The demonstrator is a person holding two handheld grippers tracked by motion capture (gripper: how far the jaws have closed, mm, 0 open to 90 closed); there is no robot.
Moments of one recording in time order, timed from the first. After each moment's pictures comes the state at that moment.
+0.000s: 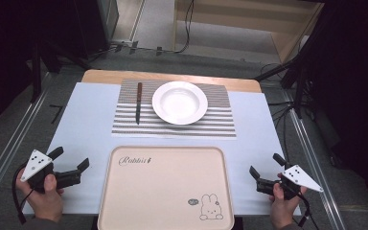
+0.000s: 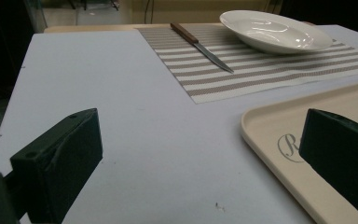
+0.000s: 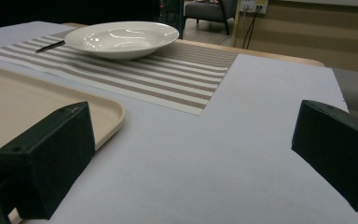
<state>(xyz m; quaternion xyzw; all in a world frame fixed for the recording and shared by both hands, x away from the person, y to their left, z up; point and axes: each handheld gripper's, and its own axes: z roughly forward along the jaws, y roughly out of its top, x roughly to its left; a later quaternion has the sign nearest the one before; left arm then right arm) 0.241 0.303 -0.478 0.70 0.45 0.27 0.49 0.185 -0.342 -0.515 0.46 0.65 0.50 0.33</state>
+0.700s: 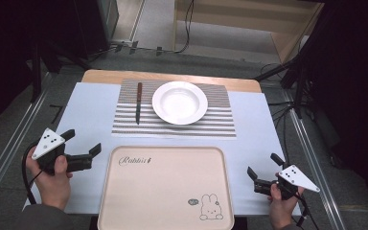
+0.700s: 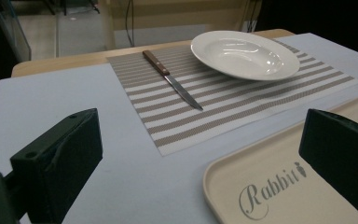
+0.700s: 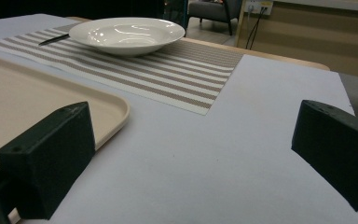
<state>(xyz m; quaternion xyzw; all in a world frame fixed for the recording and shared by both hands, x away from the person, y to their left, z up) 0.269 0.262 -0.423 0.72 0.42 0.25 0.49 0.187 -0.337 -0.517 0.45 0.66 0.49 0.33</state>
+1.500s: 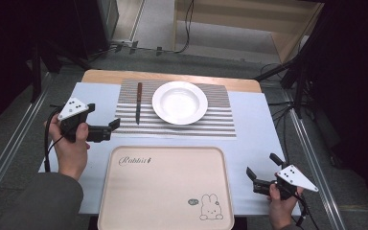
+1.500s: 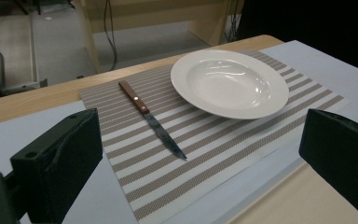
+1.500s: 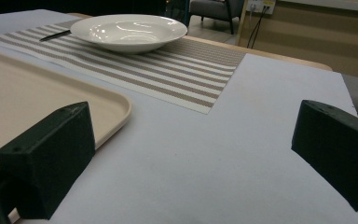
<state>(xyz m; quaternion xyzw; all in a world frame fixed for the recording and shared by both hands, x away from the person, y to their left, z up) 0.333 0.215 -0.384 0.75 0.39 0.23 0.48 0.187 -0.335 -0.517 0.45 0.67 0.49 0.34</state>
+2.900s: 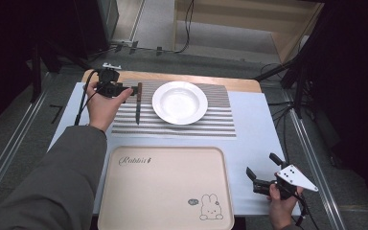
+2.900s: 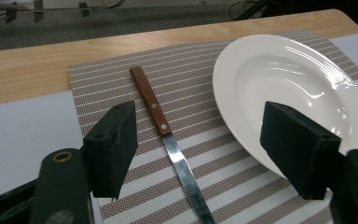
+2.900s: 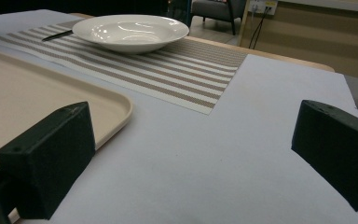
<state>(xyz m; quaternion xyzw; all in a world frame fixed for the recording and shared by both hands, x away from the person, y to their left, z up) 0.478 0.163 -0.398 0.76 0.51 0.15 0.38 0.188 -0.335 -0.517 0.44 0.67 0.49 0.34</state>
